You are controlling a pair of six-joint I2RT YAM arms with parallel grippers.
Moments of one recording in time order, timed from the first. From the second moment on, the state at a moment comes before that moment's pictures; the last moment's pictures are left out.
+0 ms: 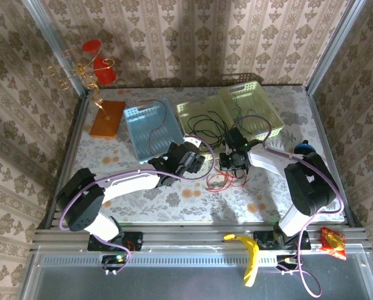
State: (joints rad) left arm -0.99 1.53 0.91 -0.11 -0.47 -0.18; right arm 0.46 1.64 0.94 -0.49 -0.11 0.45
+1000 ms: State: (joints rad) left arm -0.99 1.44 0.85 0.07 -0.14 -0.07; right arm 0.30 1.00 1.00 -0.54 -0.51 0.32
